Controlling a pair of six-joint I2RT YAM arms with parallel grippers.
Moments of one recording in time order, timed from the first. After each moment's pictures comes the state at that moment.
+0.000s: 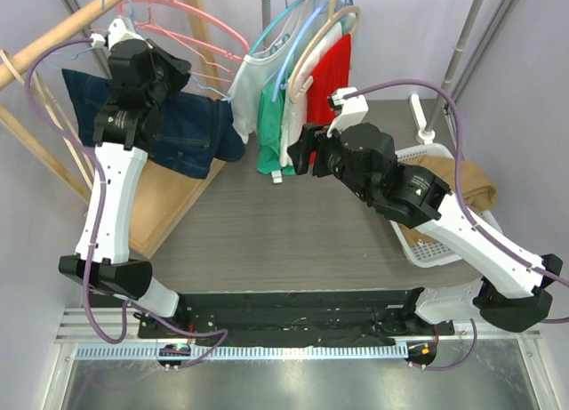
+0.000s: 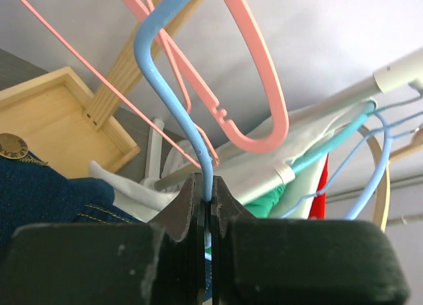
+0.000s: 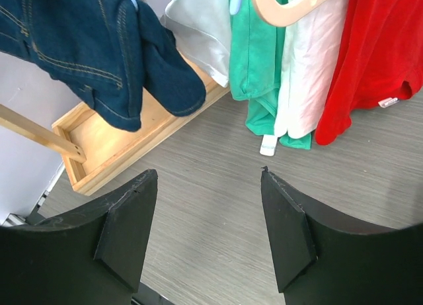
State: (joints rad) left arm -0.20 1.53 1.99 -0.61 -0.18 -0.72; right arm 0.97 1.28 1.61 -0.57 0.45 0.39
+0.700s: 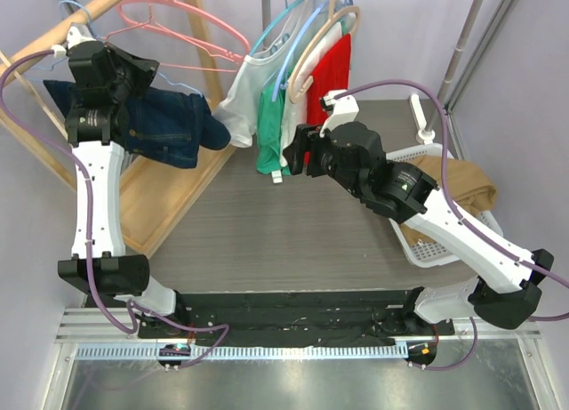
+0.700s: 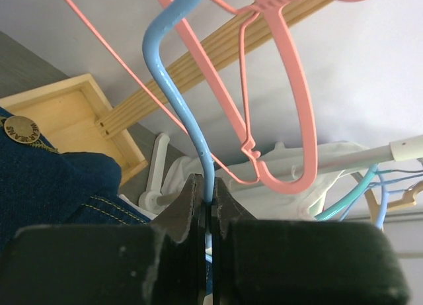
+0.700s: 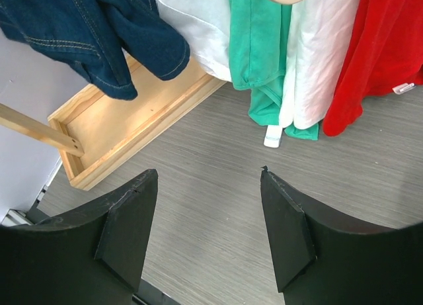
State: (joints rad) left arm 0.06 1.54 1.97 -0.58 0.04 -0.84; right arm 0.93 1.32 1.58 -0.55 0.39 0.42
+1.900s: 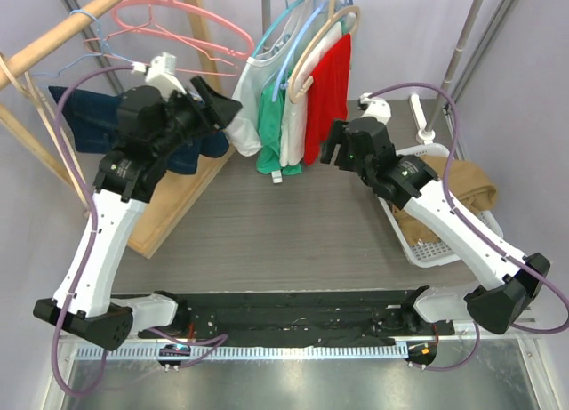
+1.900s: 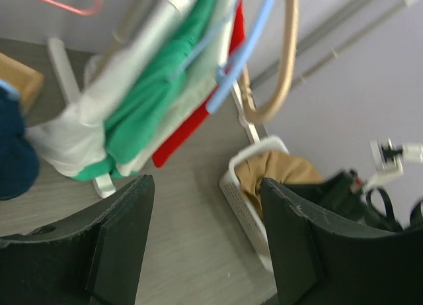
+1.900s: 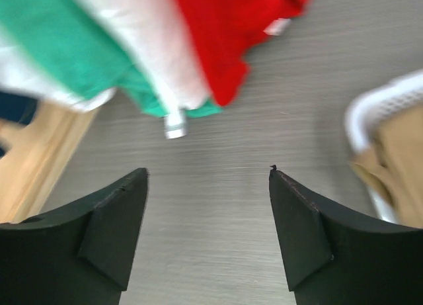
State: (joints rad) left arm -0.33 1.23 1.63 -0.53 0.12 -0.63; right arm 0.67 1.31 1.41 -0.59 0.43 0.57
